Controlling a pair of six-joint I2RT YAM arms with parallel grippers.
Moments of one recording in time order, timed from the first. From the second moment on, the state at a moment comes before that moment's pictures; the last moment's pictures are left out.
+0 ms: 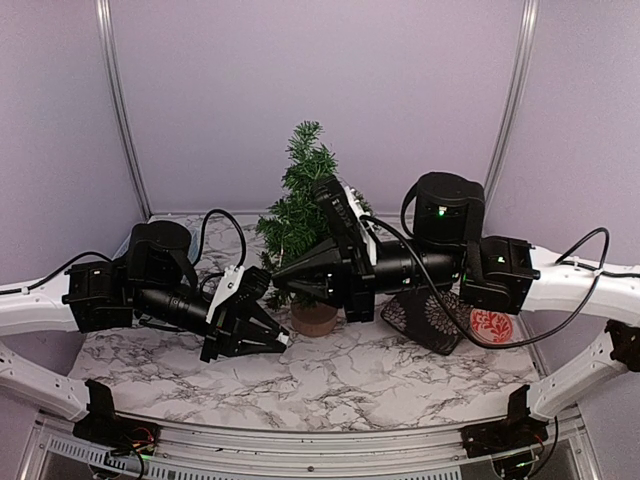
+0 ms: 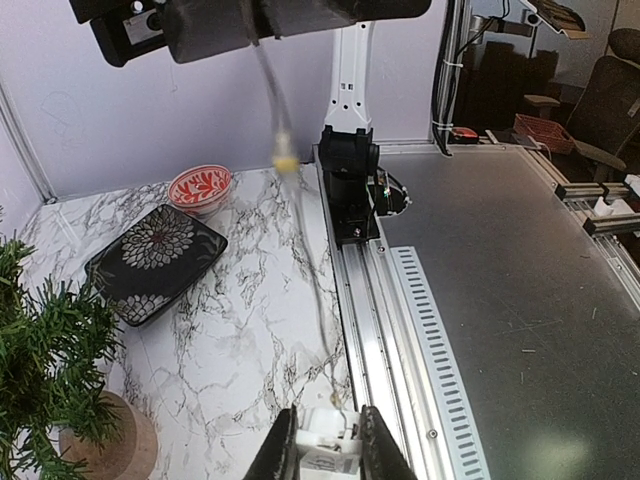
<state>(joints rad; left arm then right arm) -1.11 1.10 0.91 -0.23 0.53 0.23 1.21 1.32 1.23 0.03 -0.47 0.07</state>
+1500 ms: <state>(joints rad) -1.11 1.12 0.94 -0.25 0.50 0.23 1.21 1.29 1.23 0.06 -0.47 0.07</state>
